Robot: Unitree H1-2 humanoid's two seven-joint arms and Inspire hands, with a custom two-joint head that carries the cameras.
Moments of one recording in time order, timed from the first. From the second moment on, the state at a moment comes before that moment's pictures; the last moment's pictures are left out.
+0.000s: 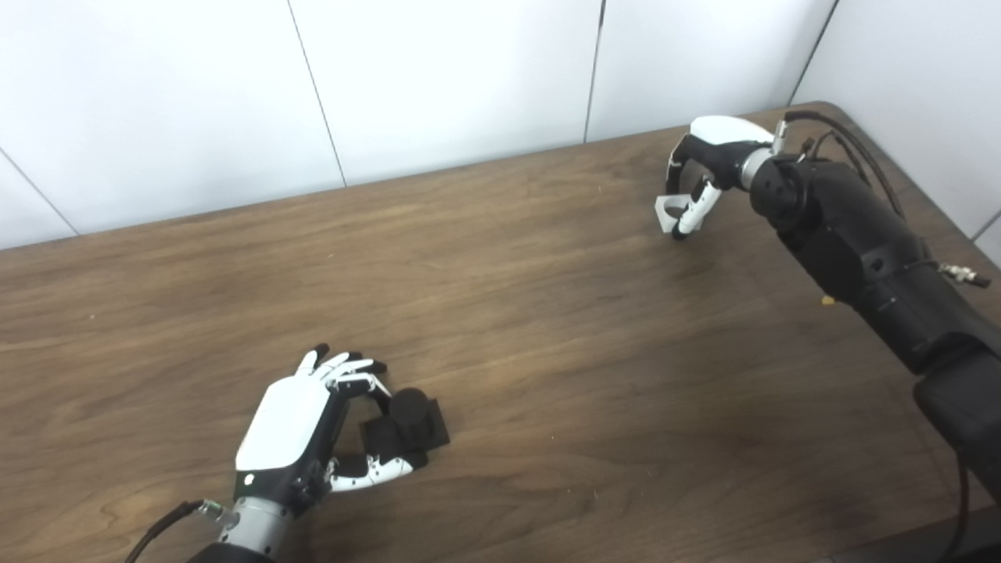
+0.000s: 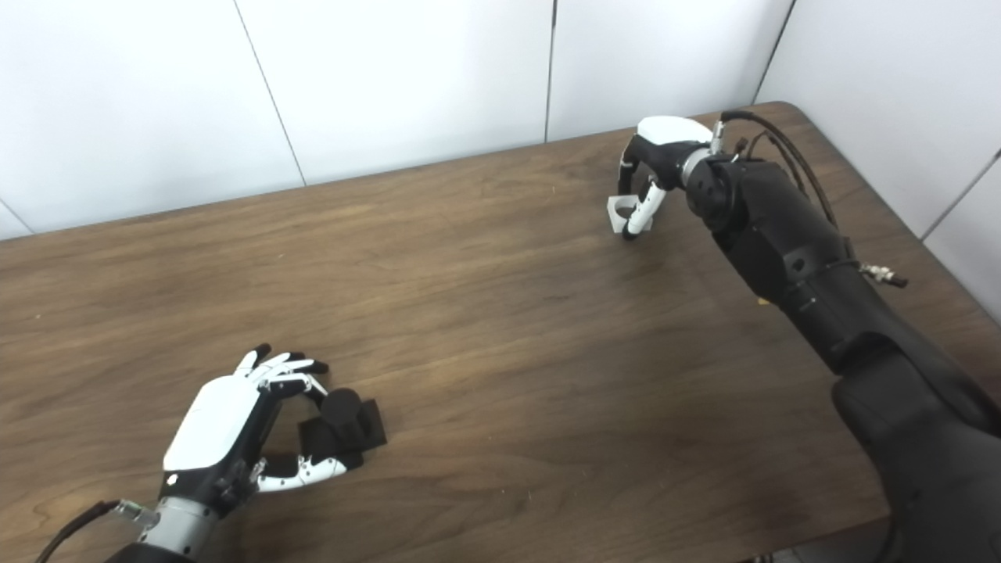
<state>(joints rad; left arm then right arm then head) 0.03 0.29 -0.35 -0.29 0.84 0.06 -0.17 -0.64 -0.68 0.34 0.35 -0.73 0.30 0.41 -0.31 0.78</state>
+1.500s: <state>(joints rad) 0.02 0.21 -0.39 -0.26 0.92 0.10 -0.12 -0.58 -0.49 0.37 -0.52 -0.65 0.16 0.83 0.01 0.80</state>
